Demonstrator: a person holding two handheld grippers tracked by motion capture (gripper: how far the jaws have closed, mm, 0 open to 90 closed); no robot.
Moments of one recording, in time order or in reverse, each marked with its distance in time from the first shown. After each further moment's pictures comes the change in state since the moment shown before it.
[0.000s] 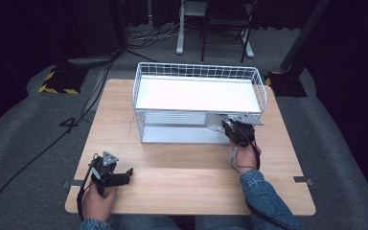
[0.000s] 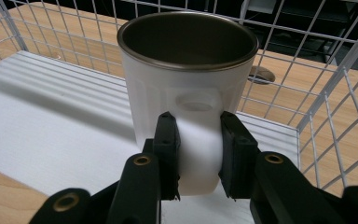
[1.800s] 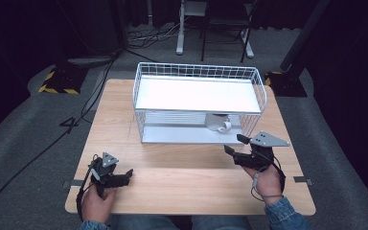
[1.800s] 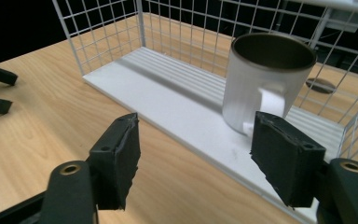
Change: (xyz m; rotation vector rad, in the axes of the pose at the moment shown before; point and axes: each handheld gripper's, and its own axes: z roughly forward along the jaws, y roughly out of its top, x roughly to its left) left arm -0.001 -0.002 -0.002 -0.002 -0.007 0.002; right arm 0.009 -0.009 -0.106 -0.034 0.295 -0.086
